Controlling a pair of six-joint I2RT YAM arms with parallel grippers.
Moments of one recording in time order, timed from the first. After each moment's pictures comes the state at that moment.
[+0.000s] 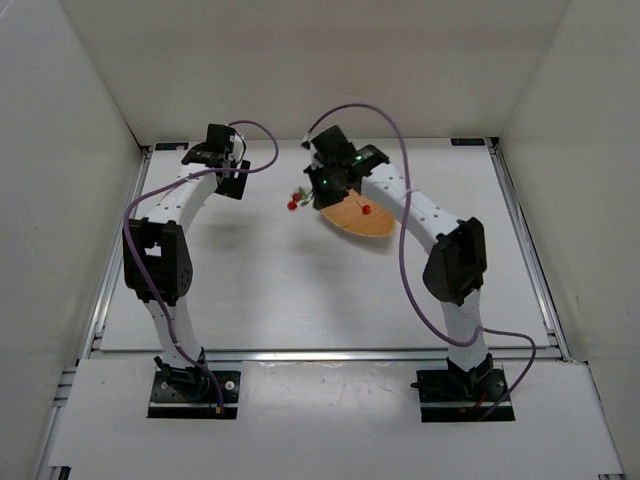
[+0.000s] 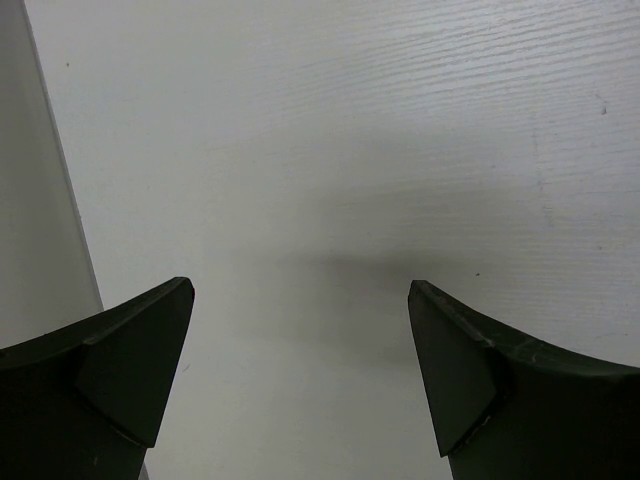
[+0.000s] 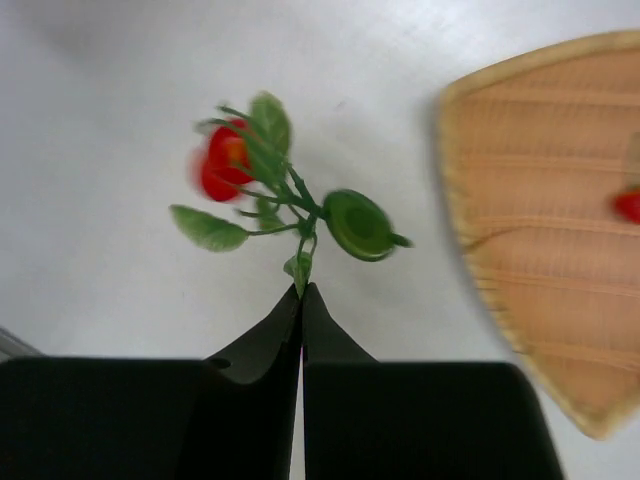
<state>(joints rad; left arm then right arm) -0.17 1.92 1.65 -0.66 -0.32 0.18 0.72 2.10 2.05 -0.92 -0.09 0.20</state>
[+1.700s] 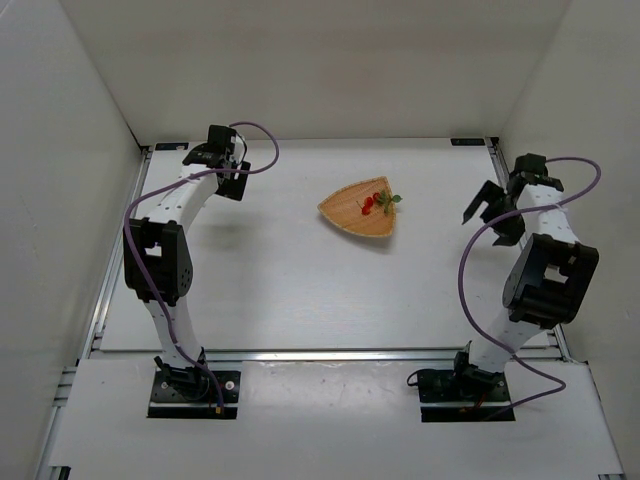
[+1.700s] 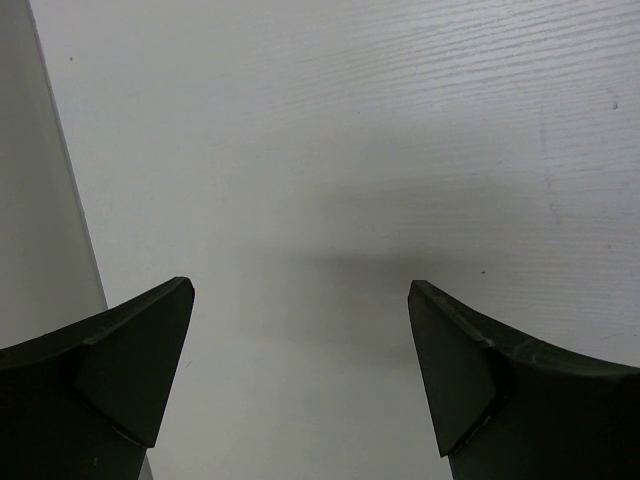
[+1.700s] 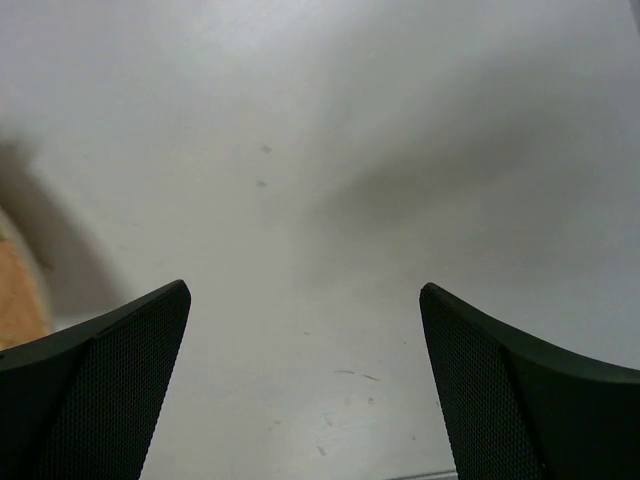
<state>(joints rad) -0.17 1.92 1.65 -0.66 -0.34 0.18 -0.24 1.72 1.42 -0.84 -0.10 0.33</state>
